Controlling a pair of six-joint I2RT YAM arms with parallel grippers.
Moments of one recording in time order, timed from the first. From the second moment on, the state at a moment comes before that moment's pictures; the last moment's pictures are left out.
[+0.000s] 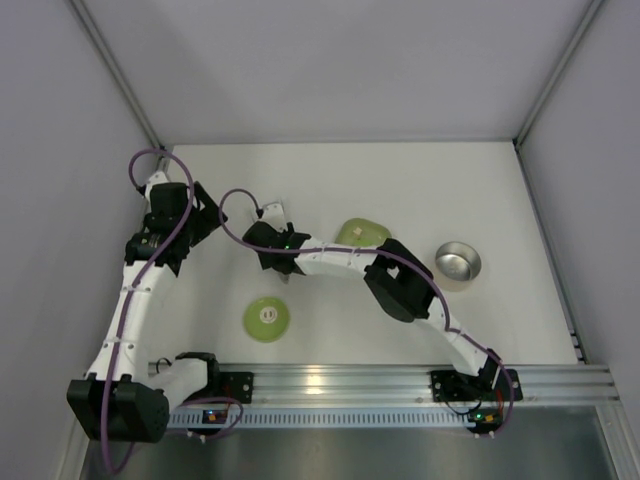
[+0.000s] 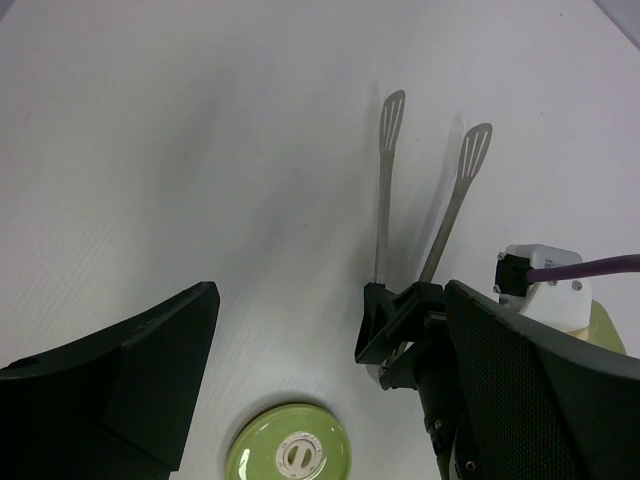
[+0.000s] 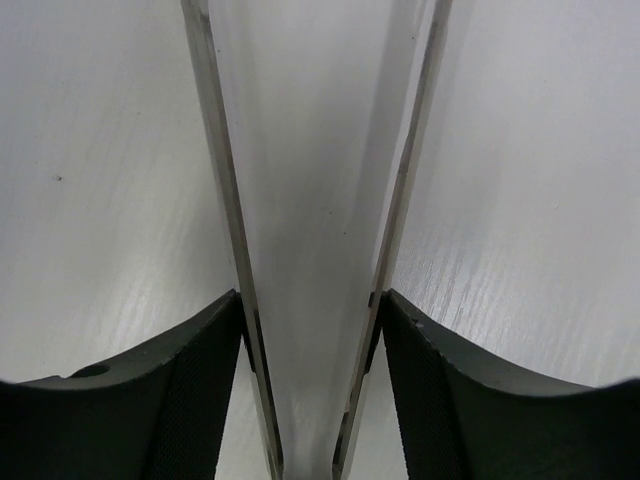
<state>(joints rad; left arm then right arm) -0.04 1.08 1.07 -0.66 -0.19 -0.62 1.06 2.39 1.92 -0.43 0.51 0.56</state>
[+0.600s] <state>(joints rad) -0.04 1.08 1.06 -0.65 -0.17 -0.62 1.06 2.40 1.92 -0.40 0.53 0.56</state>
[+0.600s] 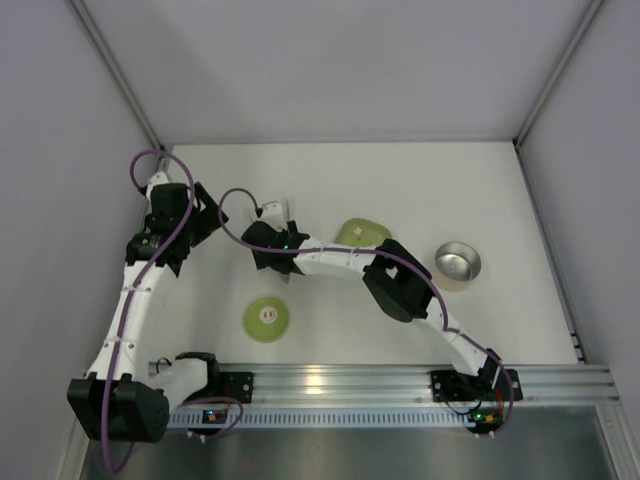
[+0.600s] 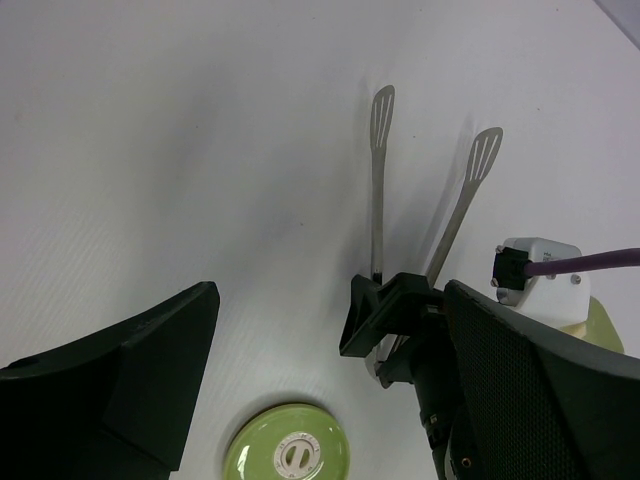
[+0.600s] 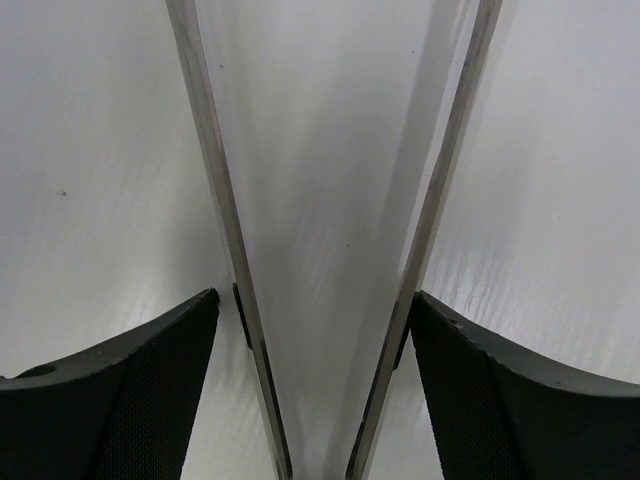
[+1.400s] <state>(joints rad) -0.04 1.08 1.05 -0.64 -0.17 -0.62 1.05 2.35 1.83 -0.37 0.53 0.55</state>
